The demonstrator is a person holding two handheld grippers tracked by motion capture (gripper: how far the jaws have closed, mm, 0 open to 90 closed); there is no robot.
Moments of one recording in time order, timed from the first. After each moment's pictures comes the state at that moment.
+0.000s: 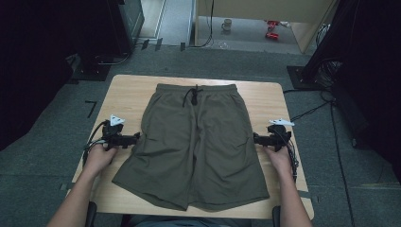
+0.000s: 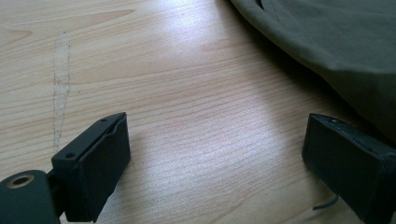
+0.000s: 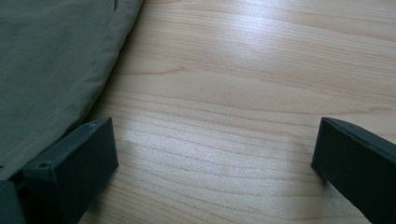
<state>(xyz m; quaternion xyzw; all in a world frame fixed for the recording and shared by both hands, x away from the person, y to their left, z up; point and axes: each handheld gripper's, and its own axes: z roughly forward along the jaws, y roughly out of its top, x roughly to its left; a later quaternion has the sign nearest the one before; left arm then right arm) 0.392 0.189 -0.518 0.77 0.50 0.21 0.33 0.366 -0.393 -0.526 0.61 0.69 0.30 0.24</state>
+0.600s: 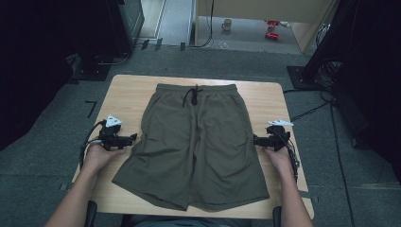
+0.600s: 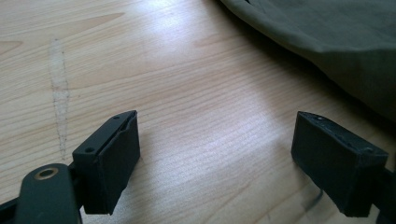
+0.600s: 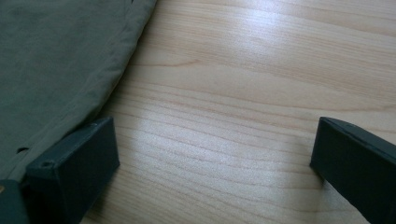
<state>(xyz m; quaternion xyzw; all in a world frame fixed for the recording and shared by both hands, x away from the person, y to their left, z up) 0.390 0.202 -0.516 0.80 0.46 0.19 0.34 0.363 -0.389 -0.524 0.60 0.70 0.29 0.23</state>
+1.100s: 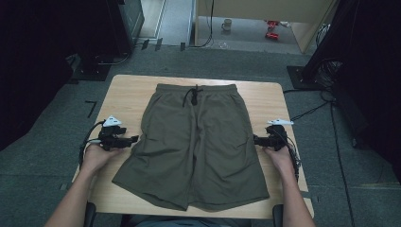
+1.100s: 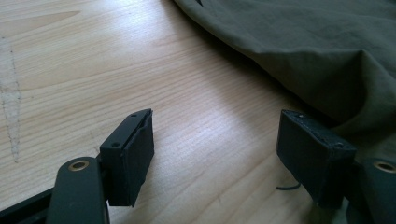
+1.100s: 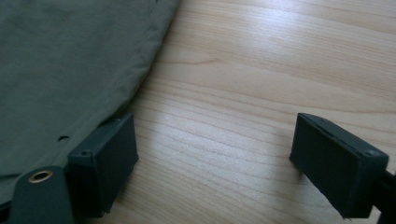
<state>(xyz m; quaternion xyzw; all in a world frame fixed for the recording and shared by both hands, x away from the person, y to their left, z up) 0.384 0.202 -0.507 0.81 0.44 0.14 0.37 0.361 -0.388 -0.516 0.59 0.72 0.30 0.21</state>
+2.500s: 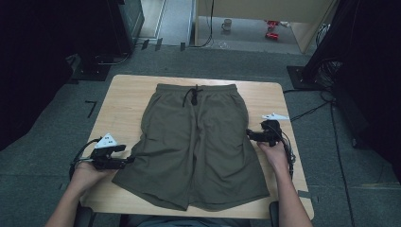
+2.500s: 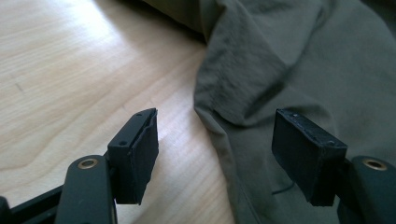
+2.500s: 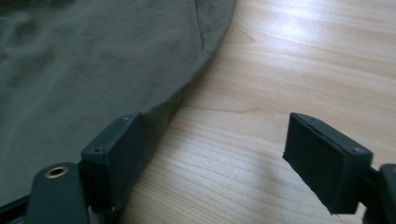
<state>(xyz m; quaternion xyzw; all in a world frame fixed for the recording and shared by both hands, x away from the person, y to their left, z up) 0.316 0.208 -0.502 0.85 0.36 0.10 0.38 0.371 -0.366 -0.499 0.57 0.72 0.34 0.20</state>
